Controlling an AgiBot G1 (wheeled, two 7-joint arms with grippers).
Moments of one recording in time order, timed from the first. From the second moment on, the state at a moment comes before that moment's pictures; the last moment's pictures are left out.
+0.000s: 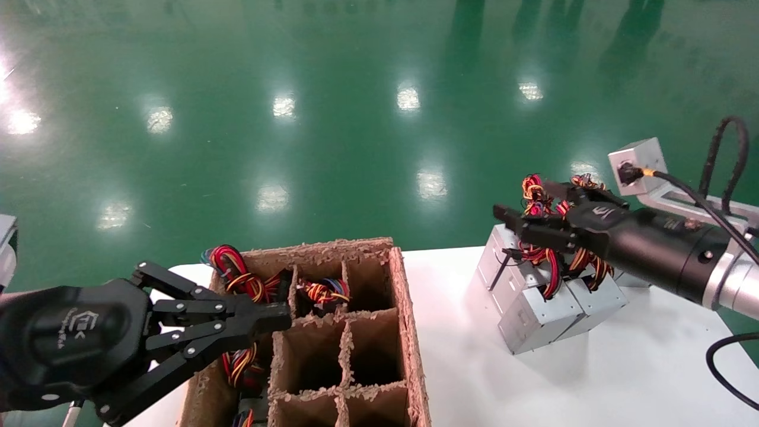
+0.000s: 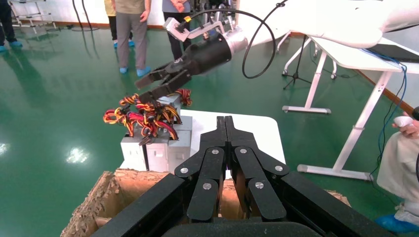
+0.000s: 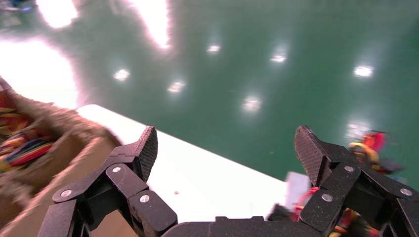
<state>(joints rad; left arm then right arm) -1.10 0.56 0.42 -1.25 0.63 1.44 -0.11 1.04 -0.62 -0.38 1.34 -1.28 -0.73 0.73</state>
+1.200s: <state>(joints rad) -1.10 0.56 0.42 -1.25 0.63 1.44 -0.11 1.07 -0.61 -0.29 1.29 -0.78 -1.42 0.24</state>
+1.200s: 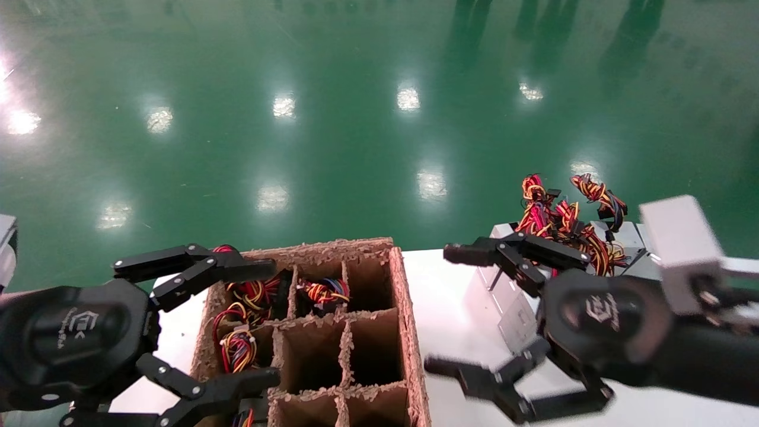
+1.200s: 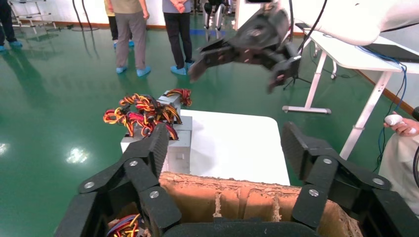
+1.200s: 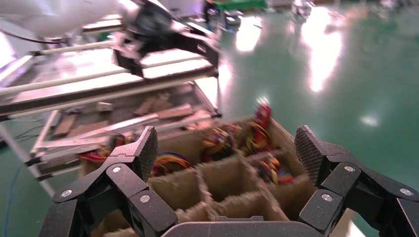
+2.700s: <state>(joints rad) -1.10 0.56 0.42 -1.25 0.63 1.44 -0.11 1.07 -0.61 -0.28 1.28 -0.73 -1.50 0.19</state>
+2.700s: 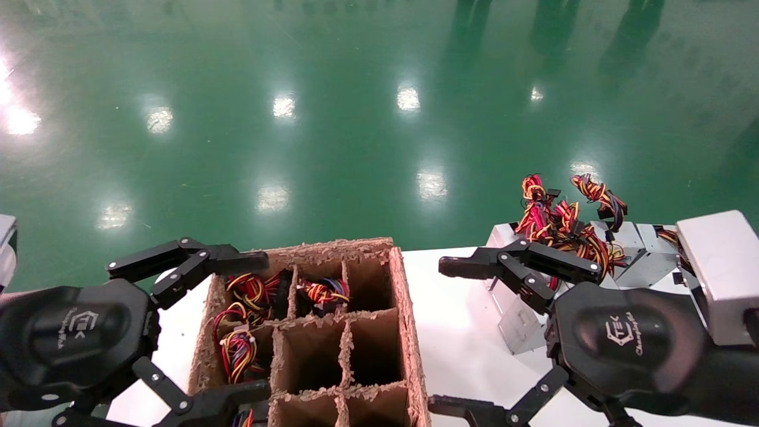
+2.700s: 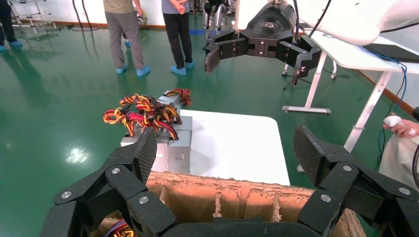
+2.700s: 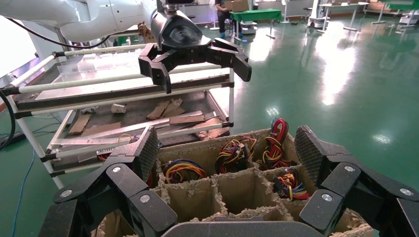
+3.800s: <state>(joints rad) -1.10 0.56 0.42 -1.25 0.63 1.44 -0.11 1.07 -0.61 -0.28 1.28 -0.73 -1.49 0.19</state>
